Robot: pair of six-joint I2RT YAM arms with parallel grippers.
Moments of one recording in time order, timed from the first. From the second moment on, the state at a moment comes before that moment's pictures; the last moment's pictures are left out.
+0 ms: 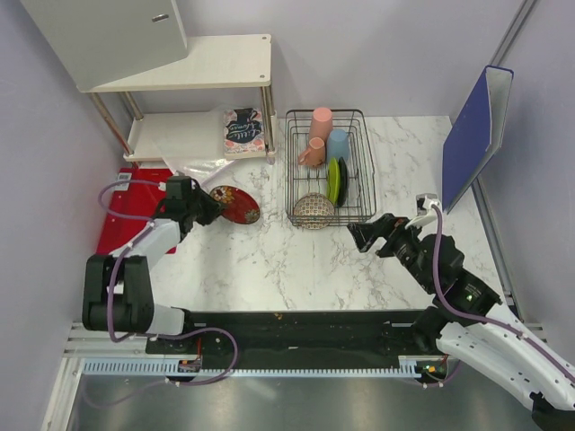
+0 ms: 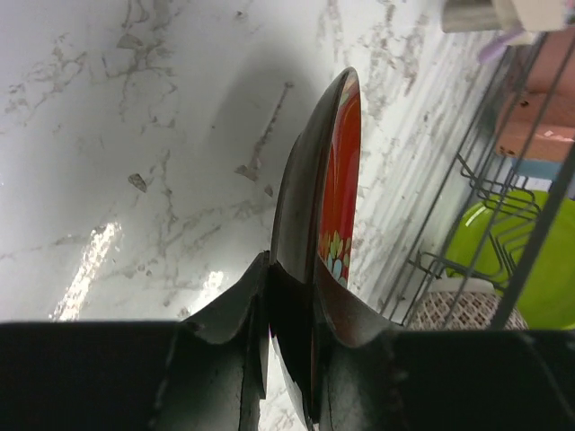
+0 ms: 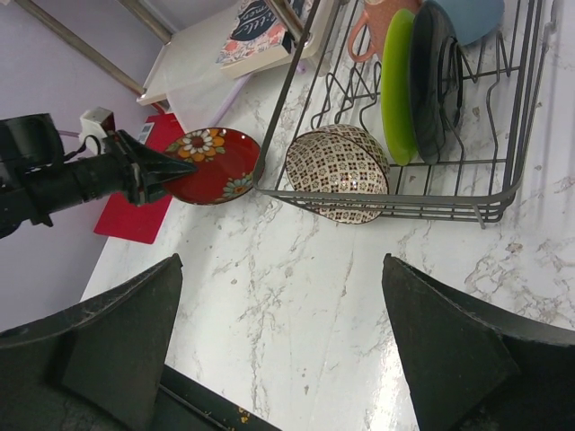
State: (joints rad) left arm -0.05 1.35 0.72 -0.07 0.17 -0.88; right arm 0.75 0.51 0.61 -0.26 0.27 0.66
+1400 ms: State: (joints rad) left arm -0.01 1.43 0.89 -0.47 0.00 -0.86; right arm 0.75 0.56 0.60 -0.29 0.32 0.66
